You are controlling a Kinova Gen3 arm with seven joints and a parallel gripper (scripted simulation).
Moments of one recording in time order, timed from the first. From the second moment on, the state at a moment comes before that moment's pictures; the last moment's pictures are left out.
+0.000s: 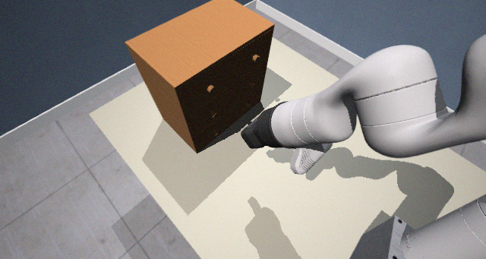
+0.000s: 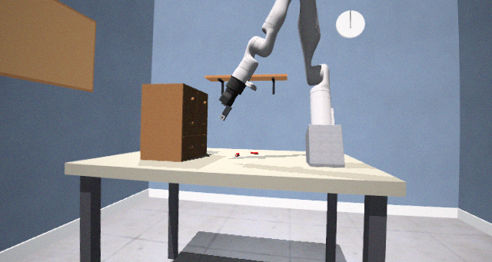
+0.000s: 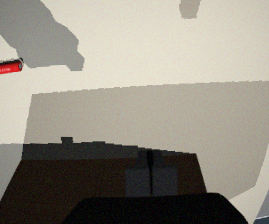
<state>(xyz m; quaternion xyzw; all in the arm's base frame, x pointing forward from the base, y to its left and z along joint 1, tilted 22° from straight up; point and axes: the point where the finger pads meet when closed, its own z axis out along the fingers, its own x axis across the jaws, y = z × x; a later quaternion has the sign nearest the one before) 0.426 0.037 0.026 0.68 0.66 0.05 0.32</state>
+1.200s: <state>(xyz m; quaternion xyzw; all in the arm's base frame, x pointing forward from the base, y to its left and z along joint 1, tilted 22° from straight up) 0.442 0.032 0.004 0.63 0.64 0.15 0.41</state>
